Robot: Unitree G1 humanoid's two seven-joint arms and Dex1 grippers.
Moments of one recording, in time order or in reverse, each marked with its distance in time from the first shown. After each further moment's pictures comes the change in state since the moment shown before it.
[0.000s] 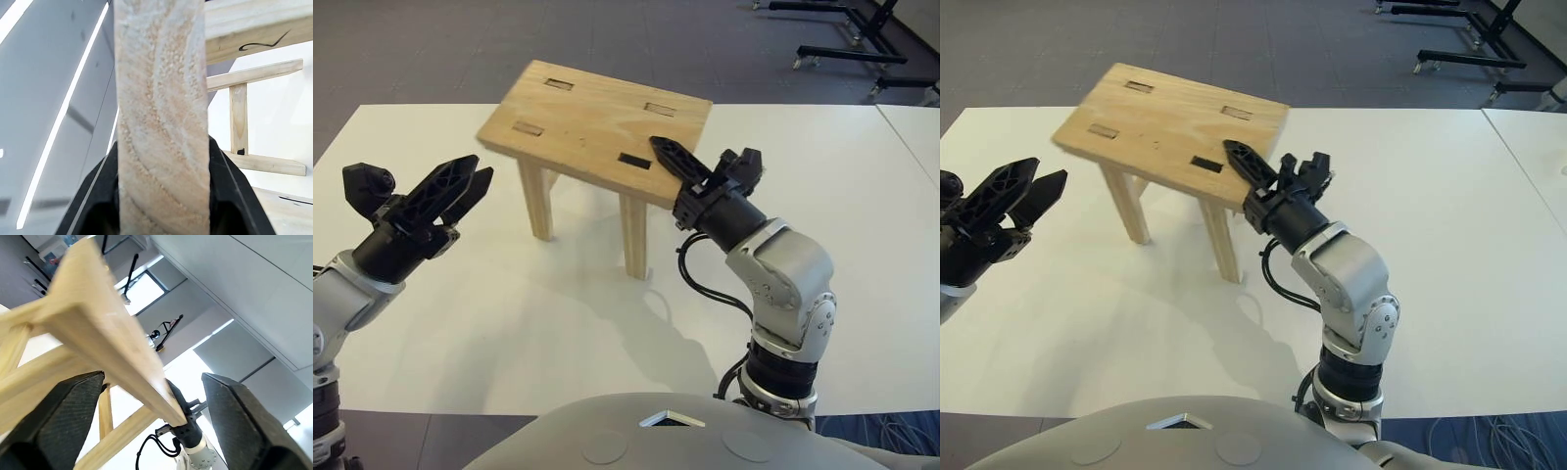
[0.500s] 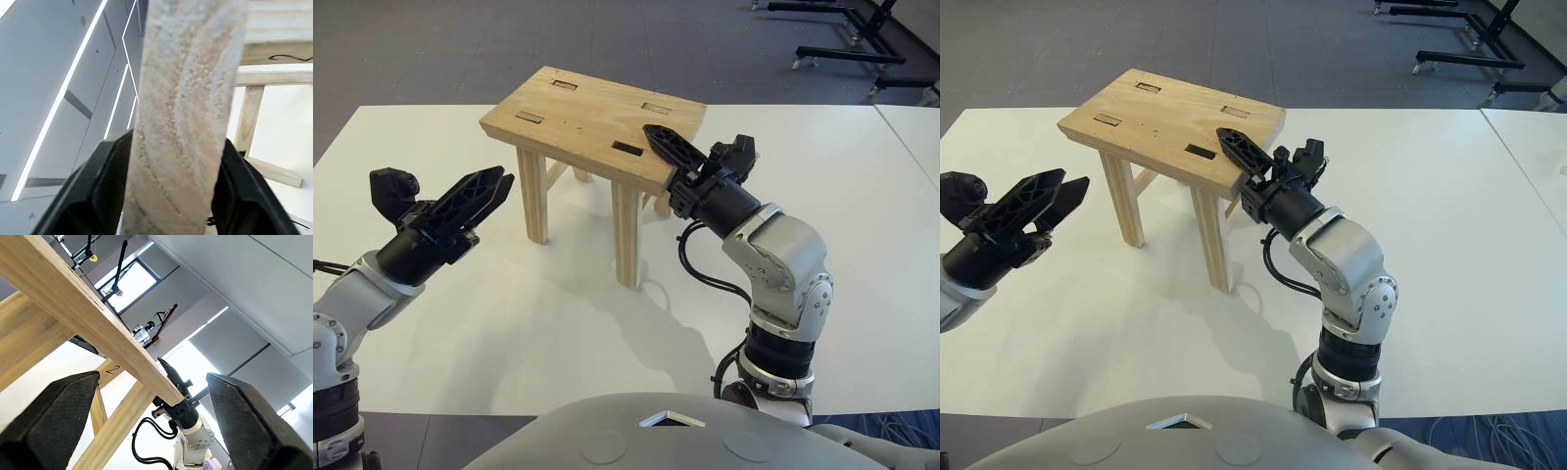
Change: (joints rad) left arm -0.022 -0.068 -0.041 -0.046 0.118 0.016 -0.033; right arm -0.094 0.000 -0.079 0.143 -0.007 0.205 0.119
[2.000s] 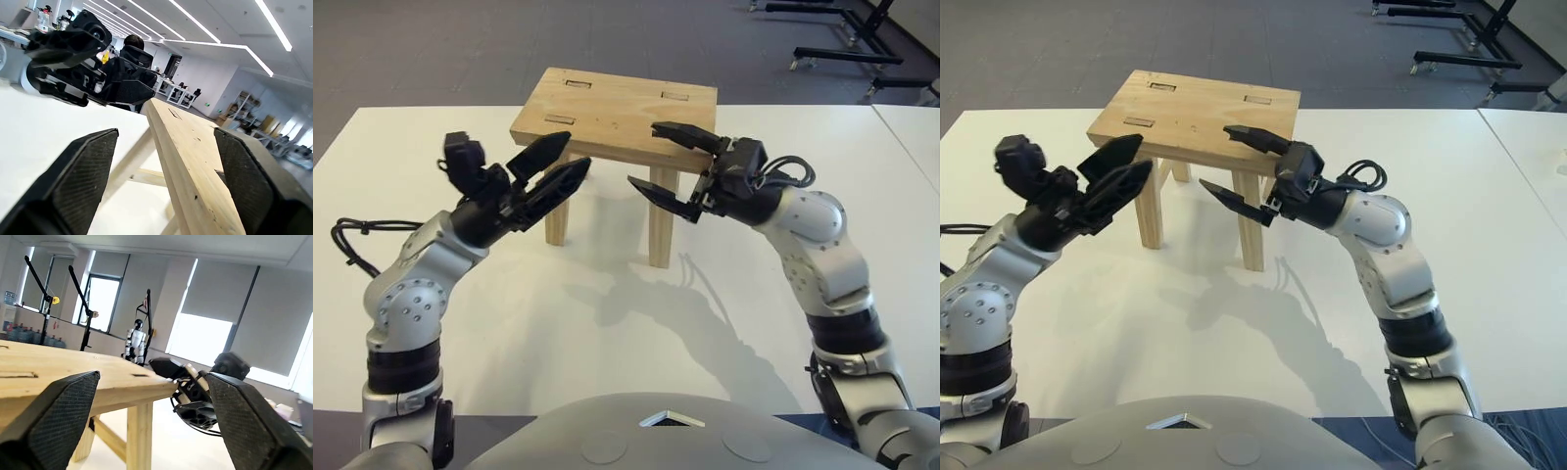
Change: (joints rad) left arm -0.302 -0.248 -0.290 -0.032 0.842 -0.299 -0.260; right arm -0.100 -0.527 0.323 0.256 -1.647 -0.694 1.492
